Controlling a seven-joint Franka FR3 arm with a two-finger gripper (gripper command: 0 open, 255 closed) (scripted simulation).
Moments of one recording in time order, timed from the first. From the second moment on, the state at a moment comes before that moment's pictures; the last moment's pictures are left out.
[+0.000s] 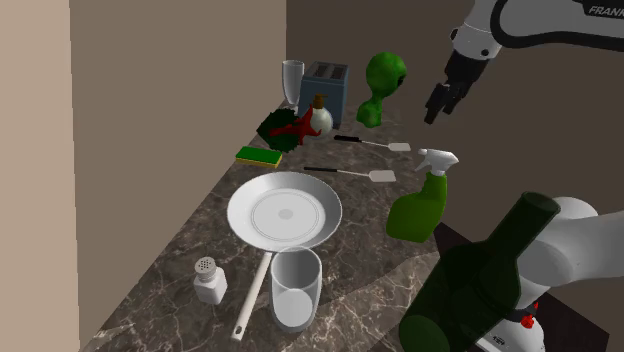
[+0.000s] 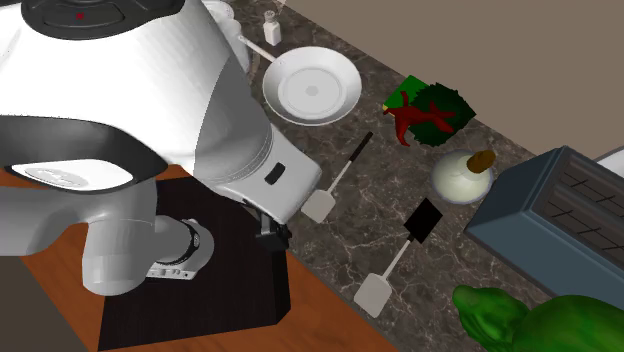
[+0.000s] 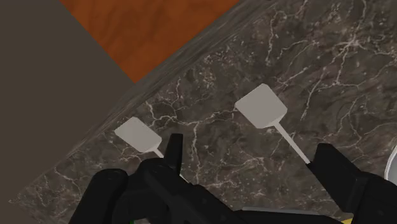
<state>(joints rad) -0.02 -0.82 -0.04 -2.36 -0.09 1.69 -0.07</state>
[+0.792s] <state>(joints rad) 0.13 -0.53 -0.08 -2.36 -0.05 1.93 -0.34</state>
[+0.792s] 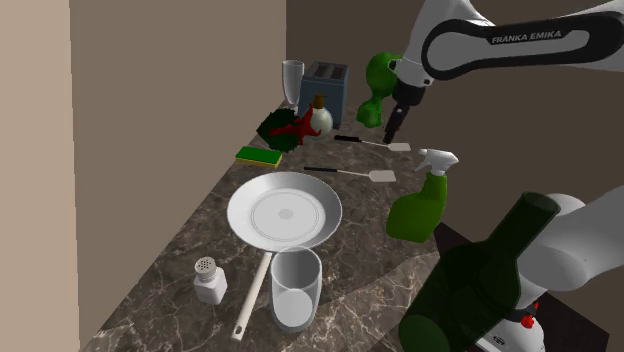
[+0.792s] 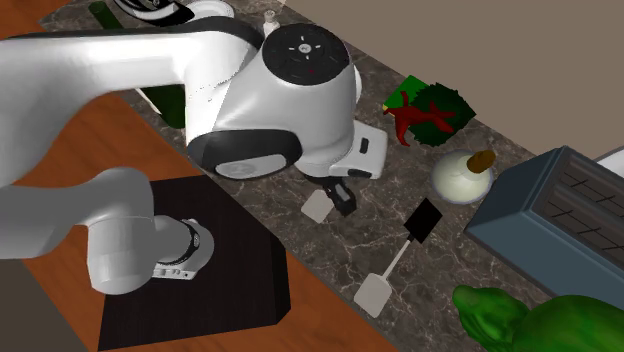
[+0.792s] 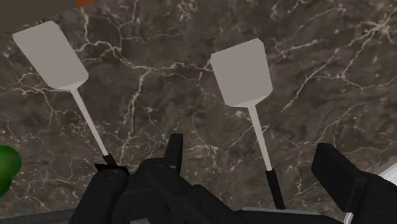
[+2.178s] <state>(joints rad) 0.27 -0.18 -0.08 -2.35 0.03 2.22 -0.64</state>
